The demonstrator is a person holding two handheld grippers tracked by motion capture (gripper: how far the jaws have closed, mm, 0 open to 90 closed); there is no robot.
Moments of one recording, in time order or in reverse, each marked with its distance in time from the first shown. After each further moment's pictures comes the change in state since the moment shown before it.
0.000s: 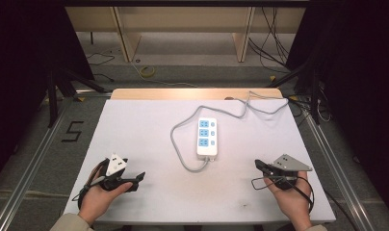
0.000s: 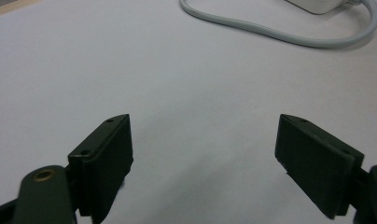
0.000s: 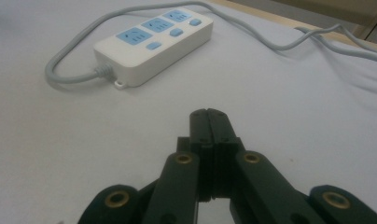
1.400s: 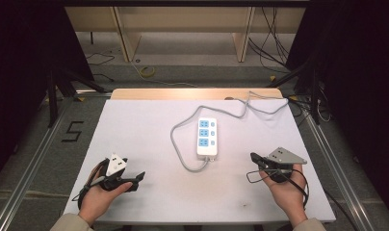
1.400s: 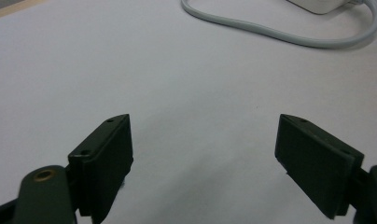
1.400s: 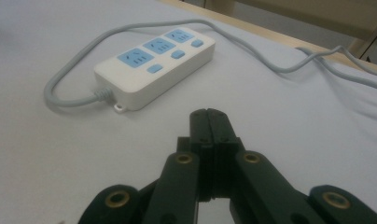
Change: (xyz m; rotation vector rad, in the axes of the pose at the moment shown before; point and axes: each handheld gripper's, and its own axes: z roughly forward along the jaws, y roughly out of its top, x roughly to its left) left arm 0.000 0.000 0.000 -0.003 0.007 0.002; right arm 0.001 0.019 0.011 -0.028 0.002 -0.022
